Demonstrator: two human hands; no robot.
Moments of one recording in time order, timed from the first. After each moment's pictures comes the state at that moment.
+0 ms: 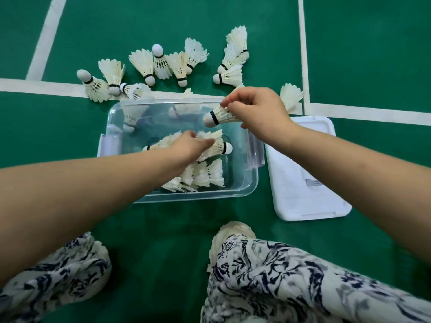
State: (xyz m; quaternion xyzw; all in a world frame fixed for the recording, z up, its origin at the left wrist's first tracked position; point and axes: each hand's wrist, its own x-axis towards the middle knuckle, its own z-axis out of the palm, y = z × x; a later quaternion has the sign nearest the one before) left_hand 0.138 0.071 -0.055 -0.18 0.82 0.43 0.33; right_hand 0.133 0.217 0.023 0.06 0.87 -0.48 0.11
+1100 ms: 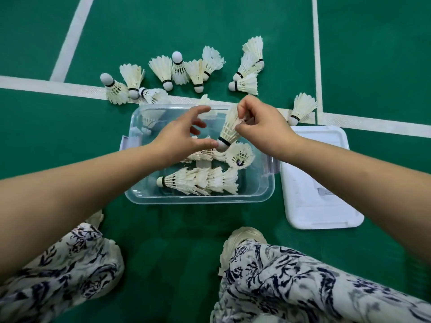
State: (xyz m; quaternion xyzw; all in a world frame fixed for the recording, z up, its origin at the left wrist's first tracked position) left_hand 0.130 0.016 -0.006 0.07 0.88 0.41 0.22; right_hand 0.136 0.200 0.017 -0.01 0.90 -0.42 0.14
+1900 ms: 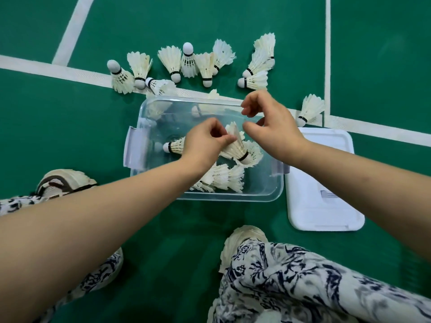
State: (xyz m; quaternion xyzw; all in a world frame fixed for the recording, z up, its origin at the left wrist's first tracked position) left_hand 0.149 0.049 -0.035 -0.10 0.80 0.57 0.15; right_hand 0.138 0.193 0.008 -0.07 0.90 -0.43 0.09
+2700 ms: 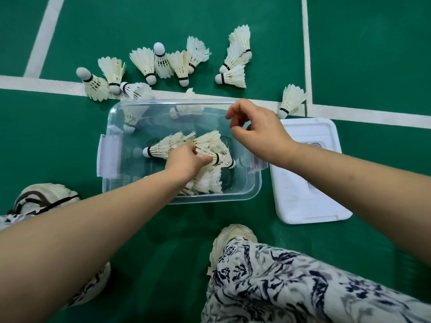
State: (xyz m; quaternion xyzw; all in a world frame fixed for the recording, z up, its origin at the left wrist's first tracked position) left_hand 0.156 0.059 -0.073 -0.12 0.88 0.37 0.27; right_hand 0.145 0.224 -0.005 -0.07 0.90 -0.42 0.10
